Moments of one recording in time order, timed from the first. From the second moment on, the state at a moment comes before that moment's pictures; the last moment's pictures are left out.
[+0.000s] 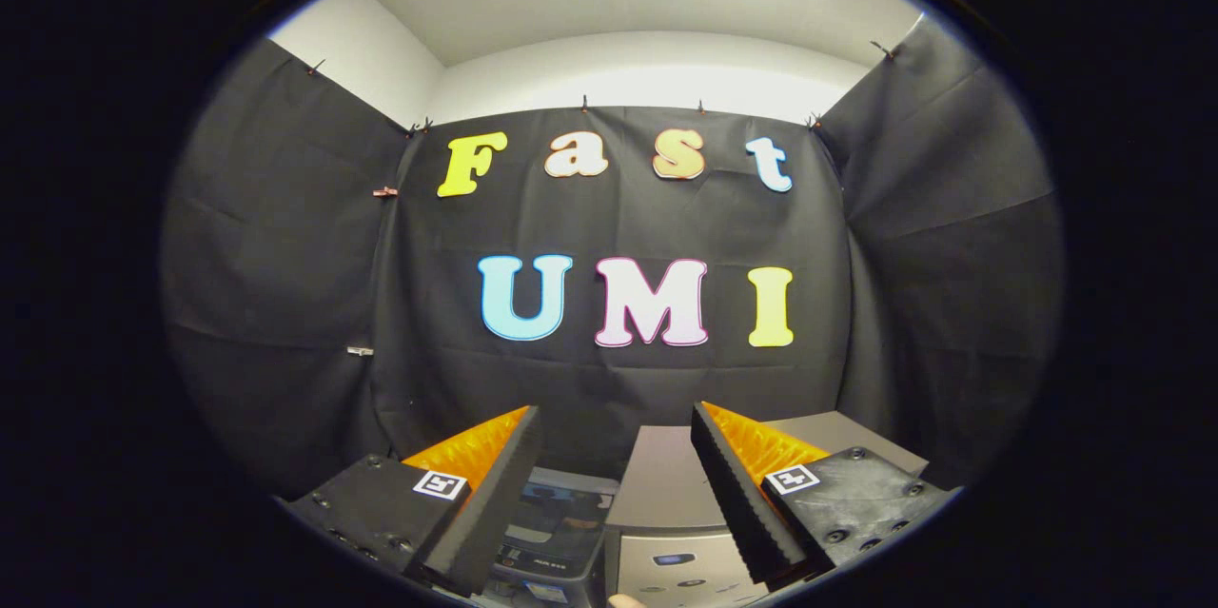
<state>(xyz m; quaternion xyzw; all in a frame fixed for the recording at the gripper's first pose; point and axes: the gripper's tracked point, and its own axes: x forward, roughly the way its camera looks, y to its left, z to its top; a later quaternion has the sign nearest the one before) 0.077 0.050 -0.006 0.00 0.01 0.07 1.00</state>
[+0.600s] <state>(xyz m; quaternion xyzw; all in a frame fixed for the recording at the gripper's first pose) 0.015 0.043 0.009 -0.01 -0.02 0.06 1.00</state>
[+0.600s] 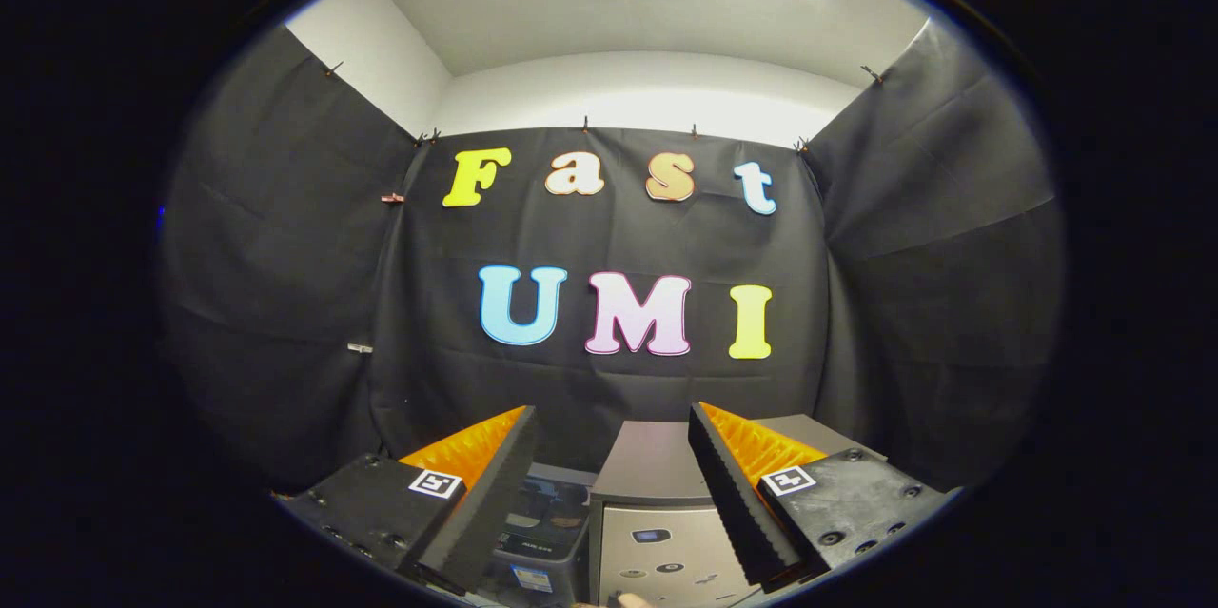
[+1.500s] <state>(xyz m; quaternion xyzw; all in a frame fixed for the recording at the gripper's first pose) 0.010 0.044 0.015 -0.01 -0.01 0.06 1.00</state>
